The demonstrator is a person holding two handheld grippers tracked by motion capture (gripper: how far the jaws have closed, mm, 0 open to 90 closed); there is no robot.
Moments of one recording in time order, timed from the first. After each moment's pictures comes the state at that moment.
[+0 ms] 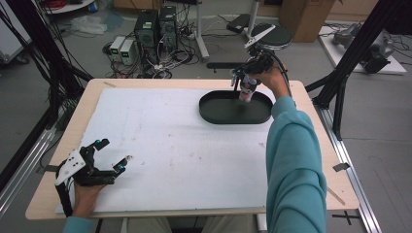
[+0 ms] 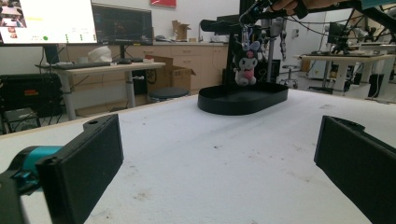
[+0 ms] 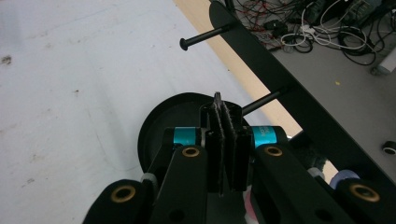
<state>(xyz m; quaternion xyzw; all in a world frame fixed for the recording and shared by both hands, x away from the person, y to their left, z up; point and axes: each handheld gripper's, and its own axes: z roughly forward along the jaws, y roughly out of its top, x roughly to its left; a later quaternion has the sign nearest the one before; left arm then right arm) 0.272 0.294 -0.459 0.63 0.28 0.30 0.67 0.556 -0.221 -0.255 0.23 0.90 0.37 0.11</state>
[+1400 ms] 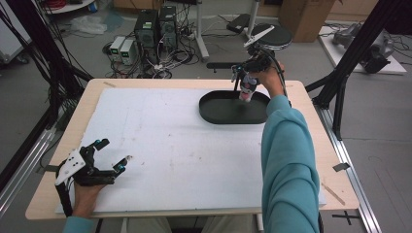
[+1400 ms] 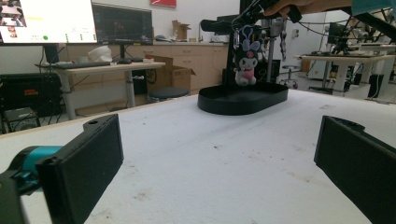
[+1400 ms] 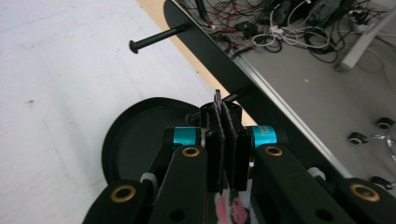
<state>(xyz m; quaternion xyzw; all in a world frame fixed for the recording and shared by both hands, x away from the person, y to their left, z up) 0.272 0.294 -0.459 0.62 0.28 0.30 0.67 0.568 -0.222 -0.263 0.26 0.88 0.36 0.16</state>
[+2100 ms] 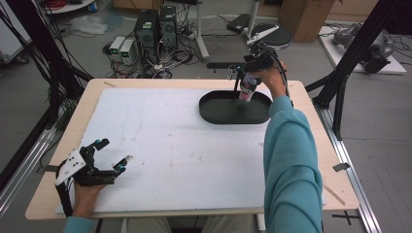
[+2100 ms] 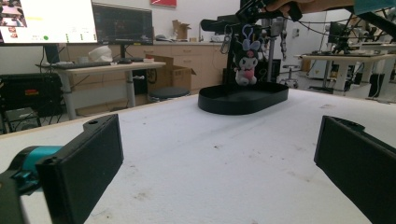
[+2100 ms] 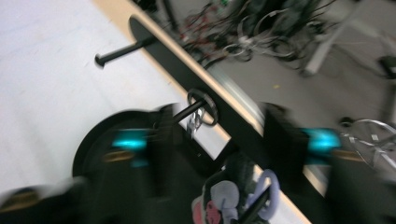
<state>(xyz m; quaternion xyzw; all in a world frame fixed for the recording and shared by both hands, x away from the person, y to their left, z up) 0.272 0.294 -0.459 0.63 0.28 0.30 0.67 0.562 -0.226 -0.257 0.29 0.85 0.37 0.22</state>
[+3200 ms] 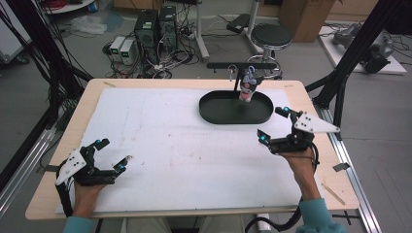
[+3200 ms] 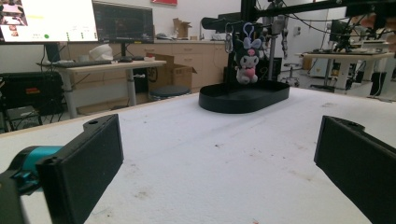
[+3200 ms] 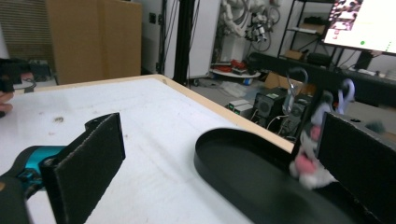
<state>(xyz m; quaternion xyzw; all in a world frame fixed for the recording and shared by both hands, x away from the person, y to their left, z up) 0.272 0.293 -0.459 0.63 0.28 0.30 0.66 0.328 -0.299 -0.349 0.23 0.71 0.60 0.27</state>
